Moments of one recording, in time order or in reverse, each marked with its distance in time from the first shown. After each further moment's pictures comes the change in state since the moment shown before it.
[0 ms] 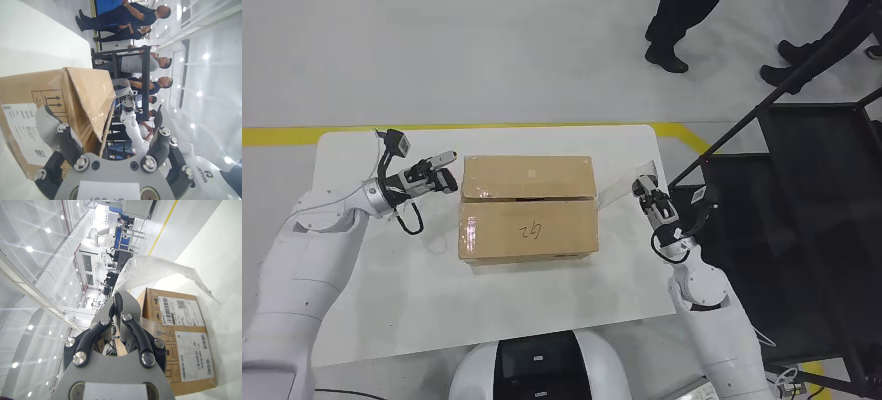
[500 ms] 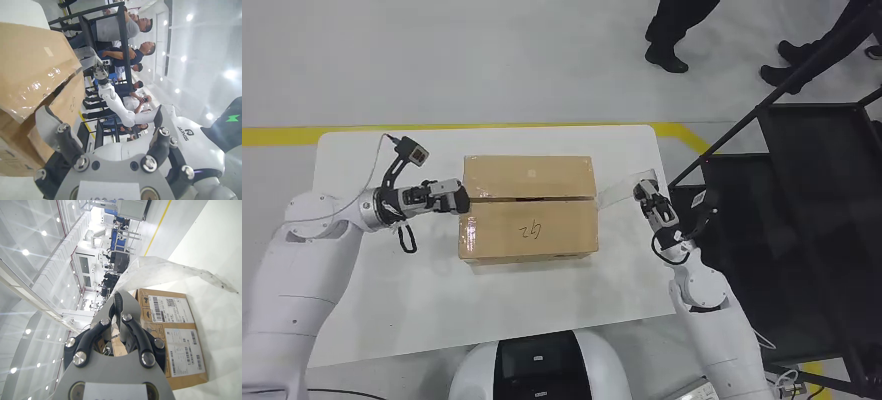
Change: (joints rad) left arm 0.094 0.023 -0.047 -0.210 -0.078 0.045 -0.245; right arm -0.002 0.002 -0.002 0.036 0.005 -0.006 -0.003
